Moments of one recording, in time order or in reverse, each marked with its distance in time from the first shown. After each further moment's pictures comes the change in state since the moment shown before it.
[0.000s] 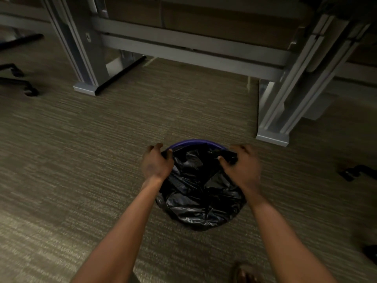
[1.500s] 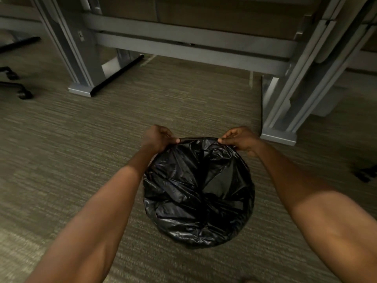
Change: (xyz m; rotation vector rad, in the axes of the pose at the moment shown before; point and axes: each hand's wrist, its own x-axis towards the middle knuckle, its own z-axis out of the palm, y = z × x) left_hand 0.111 0.012 0.031 -0.150 -0.297 0.076; right_hand 0.130 0.048 0.052 0.614 -0.664 0.353
